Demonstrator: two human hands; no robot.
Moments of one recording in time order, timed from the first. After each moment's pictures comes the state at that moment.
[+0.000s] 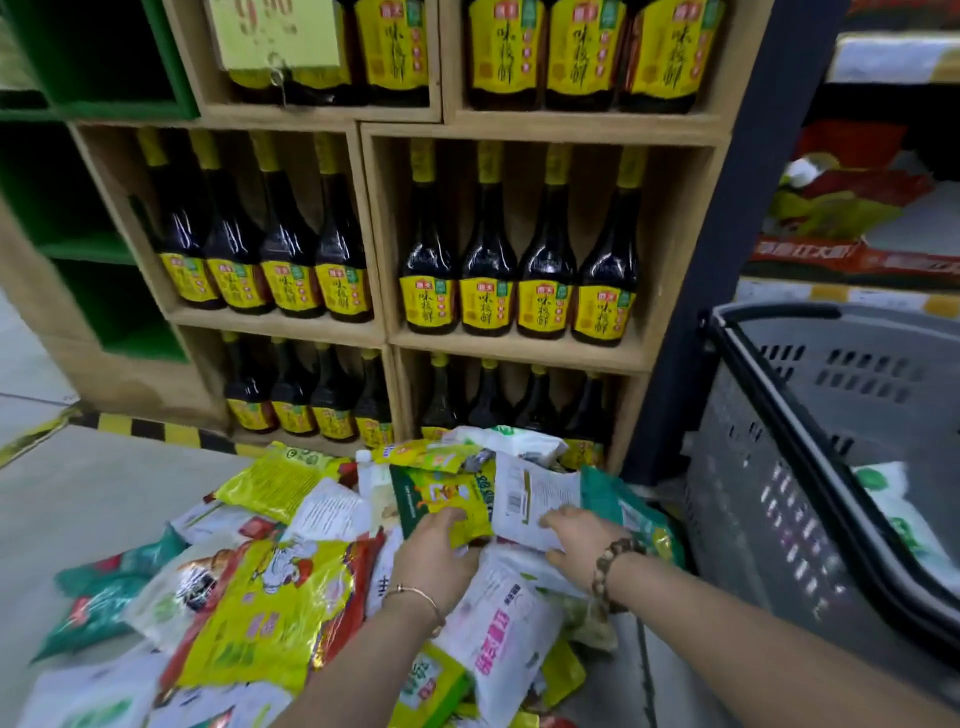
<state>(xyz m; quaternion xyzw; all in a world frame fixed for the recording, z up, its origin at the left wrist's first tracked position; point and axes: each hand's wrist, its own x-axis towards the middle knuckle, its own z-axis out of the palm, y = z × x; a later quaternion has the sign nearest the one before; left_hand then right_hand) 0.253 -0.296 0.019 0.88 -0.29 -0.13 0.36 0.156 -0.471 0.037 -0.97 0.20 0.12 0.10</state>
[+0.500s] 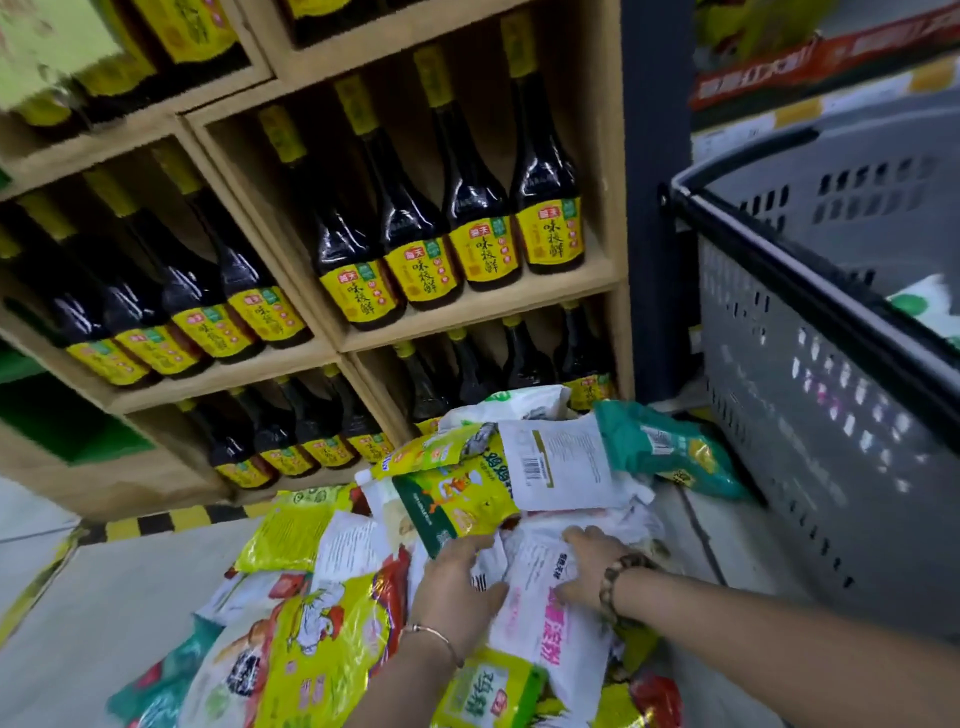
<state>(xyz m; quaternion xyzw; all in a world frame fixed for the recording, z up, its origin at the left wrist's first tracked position) 0.279 -0.283 -0.024 0.87 -0.39 -0.17 0.24 0.169 -0.441 -0.072 -0.88 0.33 0.18 0.29</state>
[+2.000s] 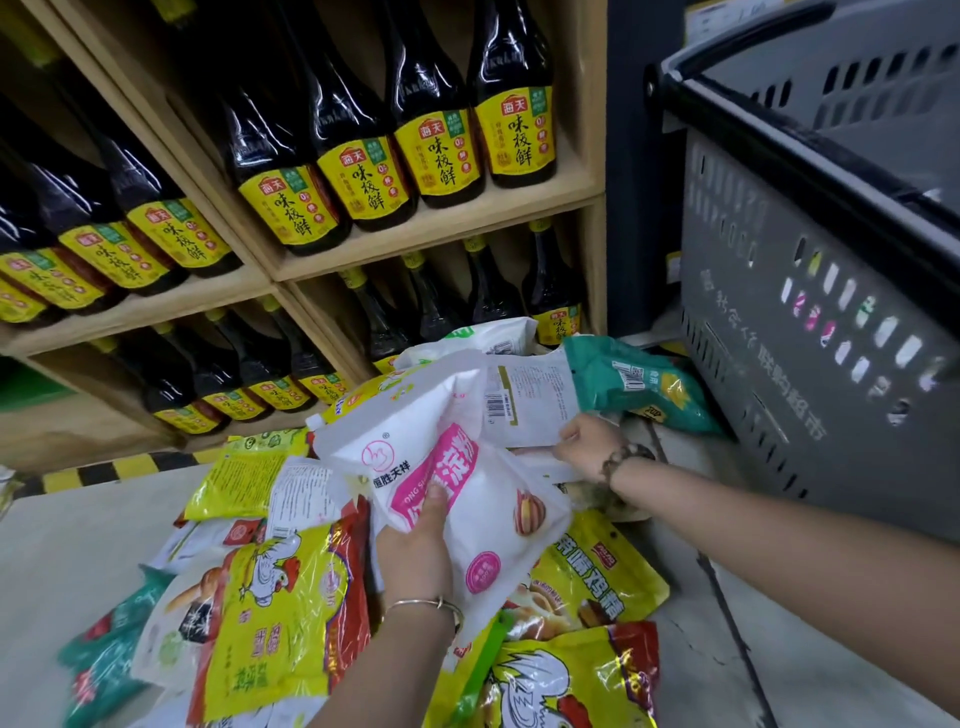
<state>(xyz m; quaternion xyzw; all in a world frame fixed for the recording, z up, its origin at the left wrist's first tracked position) 0.227 -0.302 -0.004 0.76 0.04 -0.17 0.62 0.162 -0.488 -0.048 -0.77 0.46 0.02 0.45</state>
